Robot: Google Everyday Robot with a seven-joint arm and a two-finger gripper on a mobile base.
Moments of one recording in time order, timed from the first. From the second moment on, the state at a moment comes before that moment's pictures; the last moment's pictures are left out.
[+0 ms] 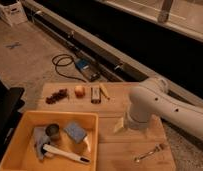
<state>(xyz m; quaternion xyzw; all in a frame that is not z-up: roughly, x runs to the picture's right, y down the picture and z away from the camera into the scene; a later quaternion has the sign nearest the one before) 0.126 0.188 0.615 -0.24 -0.28 -0.62 0.70</state>
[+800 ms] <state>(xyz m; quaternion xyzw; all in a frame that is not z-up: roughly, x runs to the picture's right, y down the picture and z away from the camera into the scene) -0.049 0.158 0.602 -0.16 -0.28 -0.74 0.59</state>
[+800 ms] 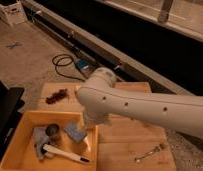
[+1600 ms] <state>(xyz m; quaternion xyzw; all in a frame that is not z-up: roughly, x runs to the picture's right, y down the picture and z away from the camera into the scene) -0.114 0.162 0.588 -0.13 -0.27 -0.80 0.52</state>
